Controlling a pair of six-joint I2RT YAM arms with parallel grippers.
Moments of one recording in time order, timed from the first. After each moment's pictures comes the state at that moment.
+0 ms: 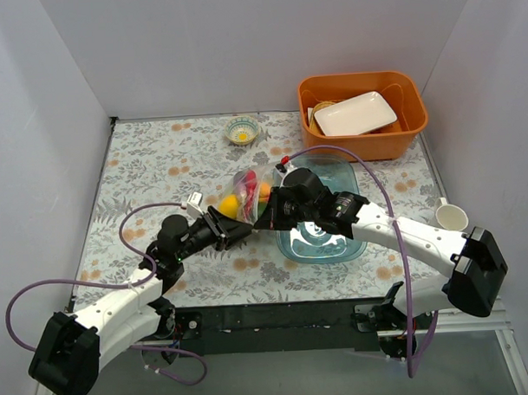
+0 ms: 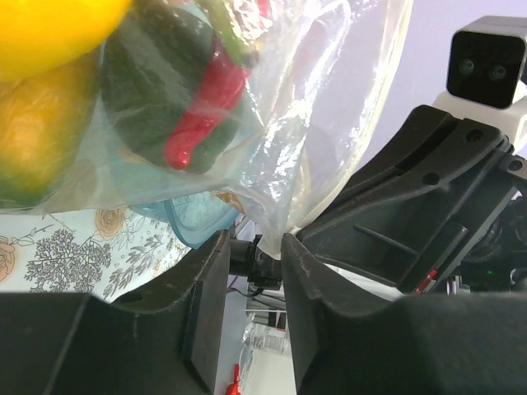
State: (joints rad) left arm -0.52 0.88 0.26 0.41 0.45 -1.37; right arm 0.95 1.35 1.05 -0.33 -0.14 0.89
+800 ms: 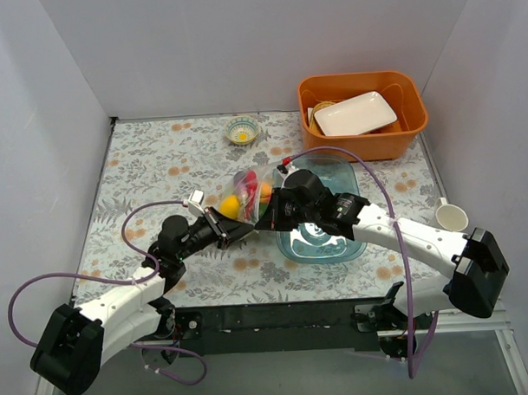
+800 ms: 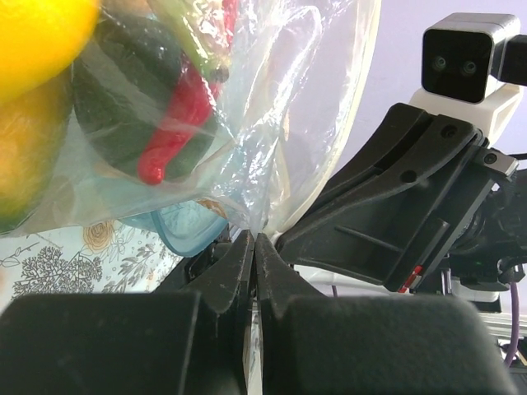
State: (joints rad) left arm -0.53 0.93 0.24 0.55 0.46 -1.37; right arm 0.95 1.34 1.03 -0.32 -0.13 0.89
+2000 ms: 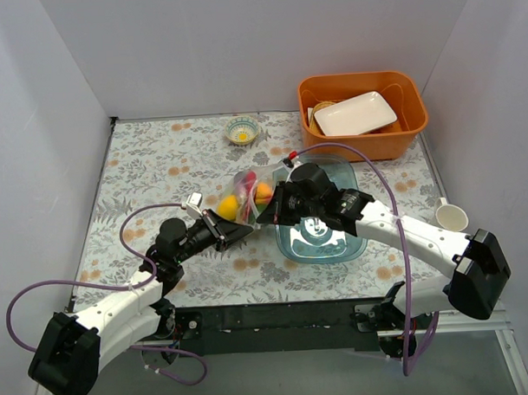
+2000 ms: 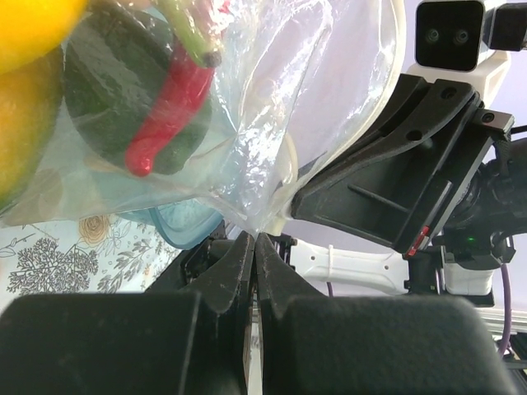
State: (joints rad) left arm -0.53 0.87 0.22 0.51 0.46 -1.38; right arm 0.89 1.33 1.03 -0.30 -0.17 0.92
